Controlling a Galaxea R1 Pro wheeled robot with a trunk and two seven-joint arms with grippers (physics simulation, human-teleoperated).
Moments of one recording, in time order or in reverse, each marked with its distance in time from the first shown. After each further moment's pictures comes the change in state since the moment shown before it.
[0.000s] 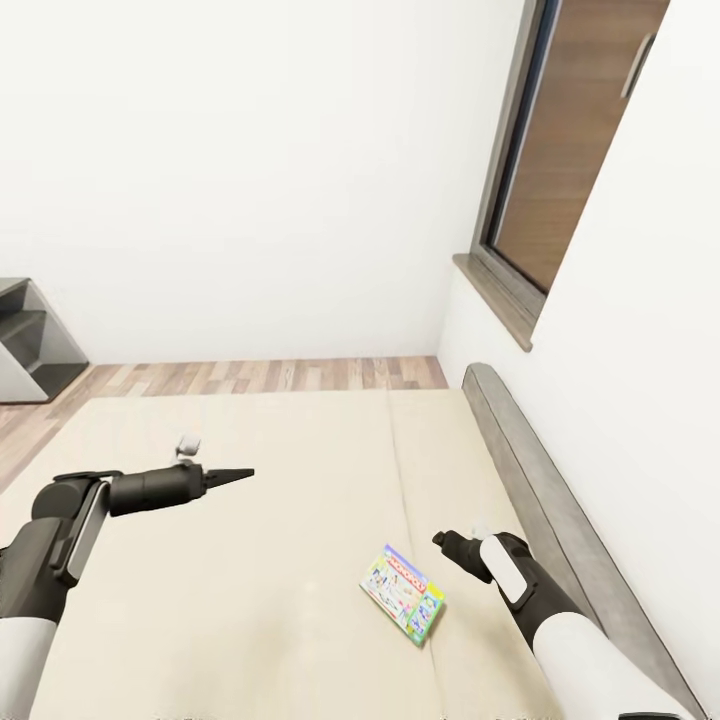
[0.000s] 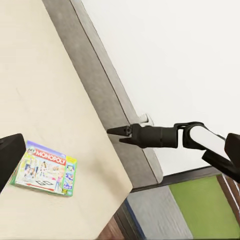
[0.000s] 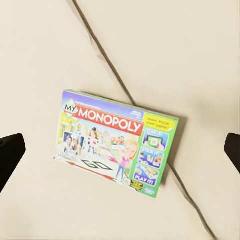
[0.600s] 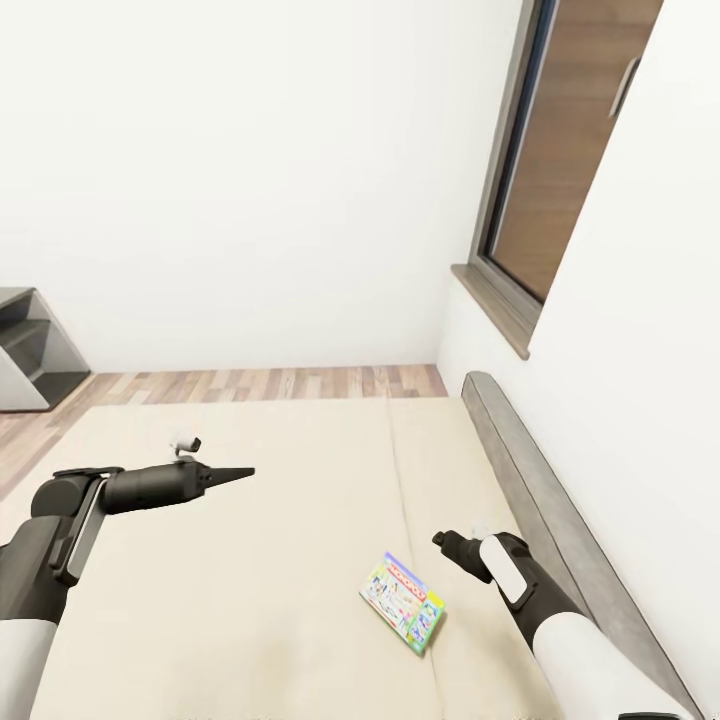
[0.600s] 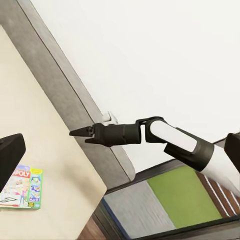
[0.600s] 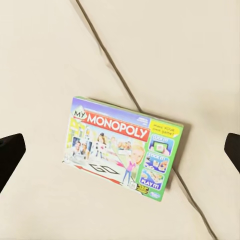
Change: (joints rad) left arm 0.004 -0.003 -0.010 -0.049 0.000 0.026 -0.145; right arm 0.000 0.001 0.000 0.000 0.000 0.000 0.000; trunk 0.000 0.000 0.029
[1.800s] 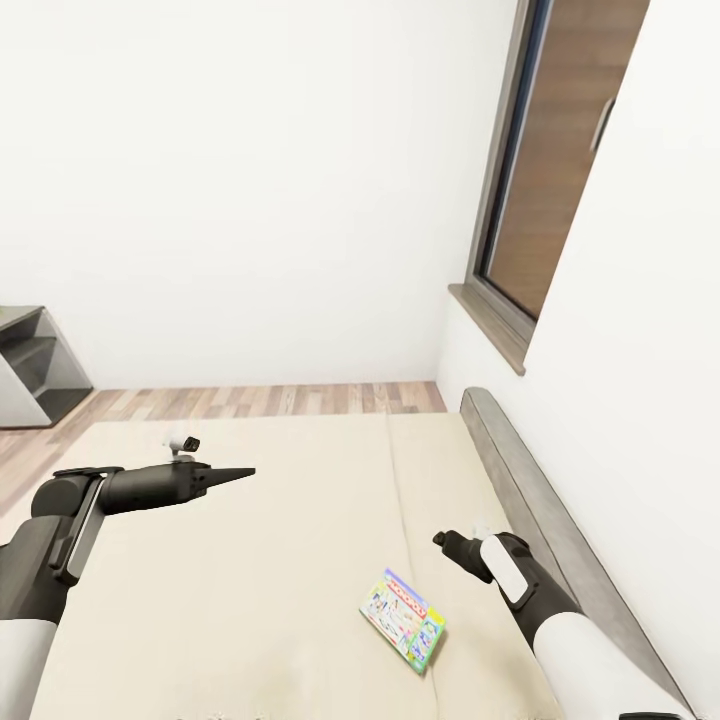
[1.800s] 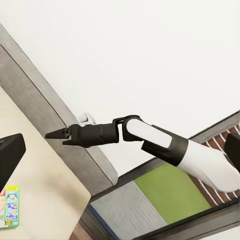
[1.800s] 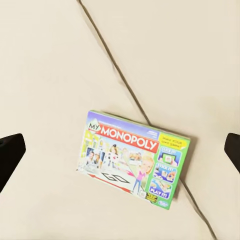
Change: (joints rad) left arm 0.000 0.000 -0.003 -0.004 0.001 0.000 -0.099; right arm 0.000 -0.002 -0.001 0.000 -0.002 0.000 0.000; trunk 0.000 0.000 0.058
